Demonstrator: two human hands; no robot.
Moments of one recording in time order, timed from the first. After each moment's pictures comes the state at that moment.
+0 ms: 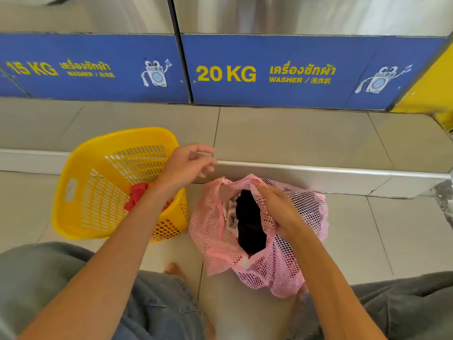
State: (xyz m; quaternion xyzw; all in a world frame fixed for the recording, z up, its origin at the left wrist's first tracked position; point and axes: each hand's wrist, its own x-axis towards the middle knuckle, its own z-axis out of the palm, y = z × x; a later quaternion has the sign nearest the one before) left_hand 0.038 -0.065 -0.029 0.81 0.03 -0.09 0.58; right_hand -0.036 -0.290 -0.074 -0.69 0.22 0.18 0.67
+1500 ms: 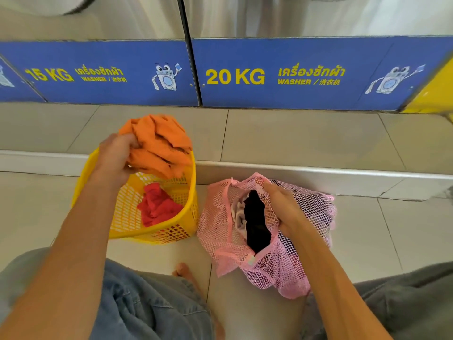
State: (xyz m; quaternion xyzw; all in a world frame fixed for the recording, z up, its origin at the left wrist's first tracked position) left_hand 0.047 0.051 0.019 0.70 0.28 0.05 0.65; right_hand -0.028 -0.278 -0.077 -0.66 0.26 0.17 0.69
